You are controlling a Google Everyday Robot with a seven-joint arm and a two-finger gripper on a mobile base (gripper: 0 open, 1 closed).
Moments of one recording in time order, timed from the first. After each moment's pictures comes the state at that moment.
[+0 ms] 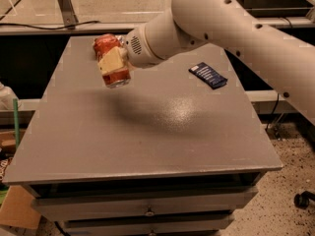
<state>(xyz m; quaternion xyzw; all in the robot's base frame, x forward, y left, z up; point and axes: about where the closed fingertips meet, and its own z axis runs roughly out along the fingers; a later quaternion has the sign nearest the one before) 0.580 0.096 0.920 -0.85 -0.29 -0.29 0.34</state>
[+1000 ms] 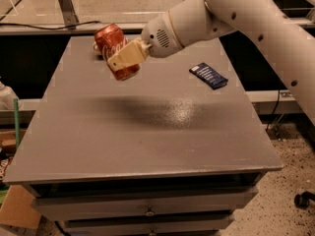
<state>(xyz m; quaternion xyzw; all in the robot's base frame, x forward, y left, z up) 0.570 0.075 0.950 -0.73 -0.47 -0.32 0.38</state>
